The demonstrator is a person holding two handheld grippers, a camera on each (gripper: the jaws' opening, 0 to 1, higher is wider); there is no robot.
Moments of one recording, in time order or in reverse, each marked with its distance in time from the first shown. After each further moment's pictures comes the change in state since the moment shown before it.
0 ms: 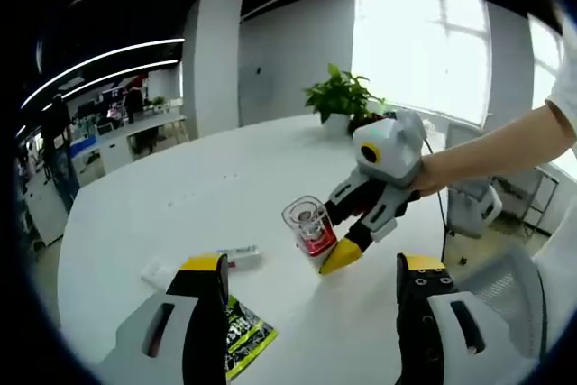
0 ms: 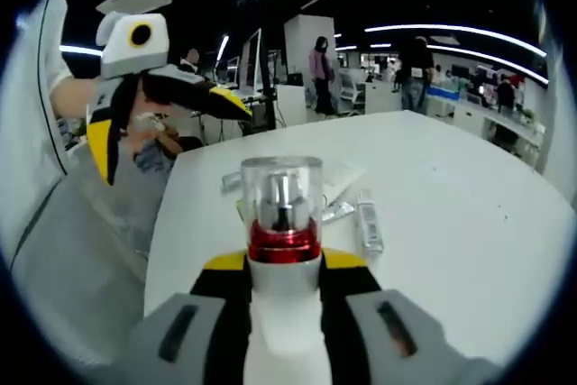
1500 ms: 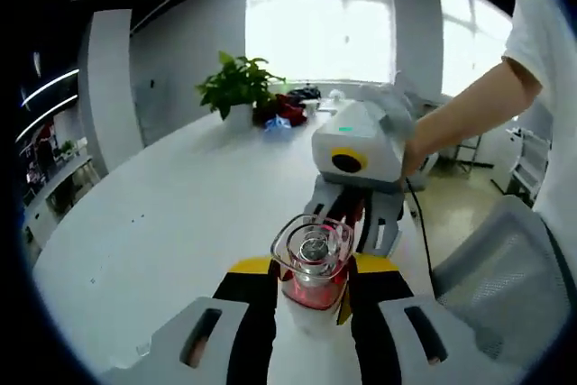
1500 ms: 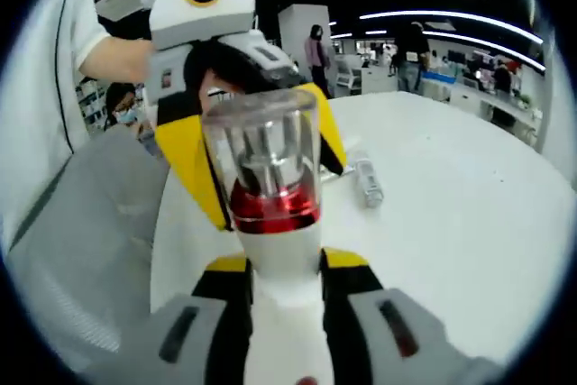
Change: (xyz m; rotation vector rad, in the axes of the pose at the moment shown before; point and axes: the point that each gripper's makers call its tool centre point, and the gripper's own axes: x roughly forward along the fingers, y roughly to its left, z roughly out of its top) left arm 0.093 -0.046 -0.002 0.252 0.078 -0.390; right arm -0.018 0.003 -0.048 0.095 0.044 -0.063
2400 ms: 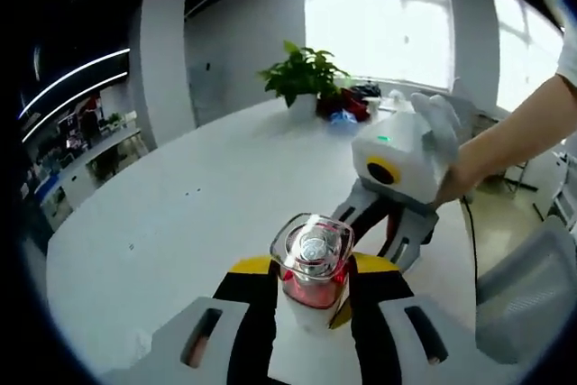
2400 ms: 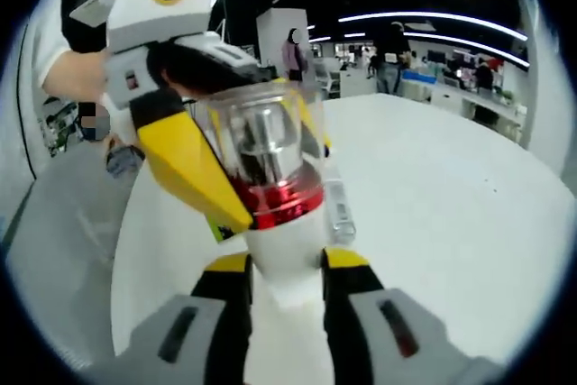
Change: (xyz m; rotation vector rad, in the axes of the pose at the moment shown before) left arm -0.025 0.074 -0.011 -0.117 0.021 0.251; right arm 0.046 -0.045 0.032 -0.032 0.013 -0.057
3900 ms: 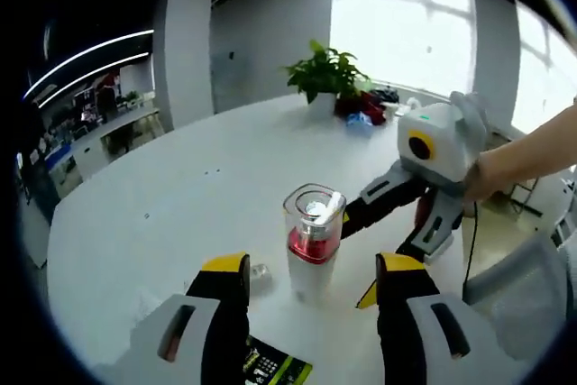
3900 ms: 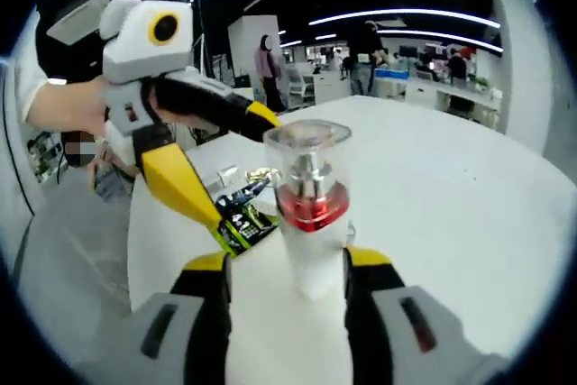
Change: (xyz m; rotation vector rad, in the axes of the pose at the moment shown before) left arm -0.043 0.002 -0.017 -0.129 0.014 0.070; right arm -0.030 0.024 0.019 0.125 -0.059 -0.112
